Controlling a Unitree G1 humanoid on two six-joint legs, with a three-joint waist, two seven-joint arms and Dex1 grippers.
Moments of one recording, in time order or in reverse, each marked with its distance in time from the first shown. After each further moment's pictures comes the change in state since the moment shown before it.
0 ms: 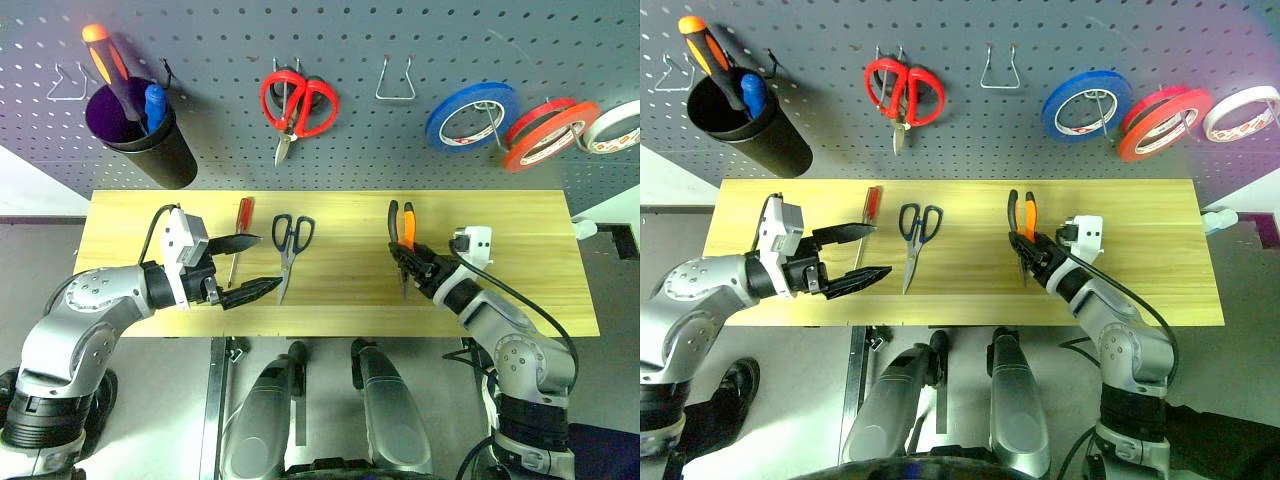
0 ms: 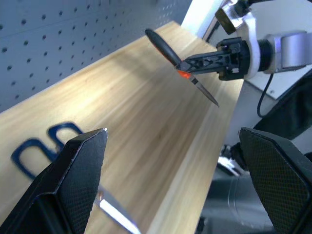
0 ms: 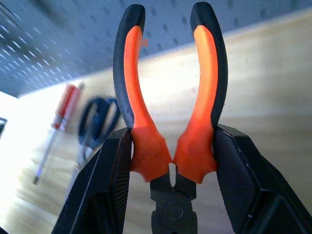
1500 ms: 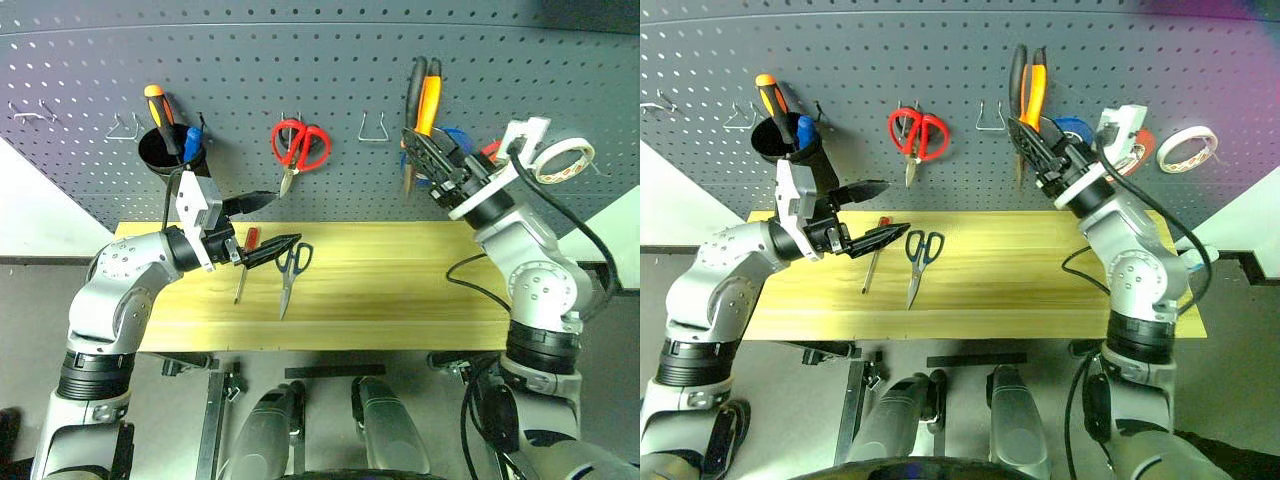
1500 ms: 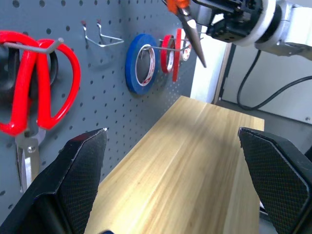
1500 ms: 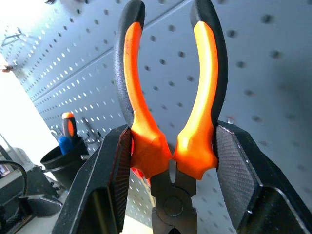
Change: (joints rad) left arm -0.199 -0.151 -0.036 0.124 0.081 -0.113 0.014; right arm -0.423 -0.074 0.046 0.184 0.127 -0.233 0.077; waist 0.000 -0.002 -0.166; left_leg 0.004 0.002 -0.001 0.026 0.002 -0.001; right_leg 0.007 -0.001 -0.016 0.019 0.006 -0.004
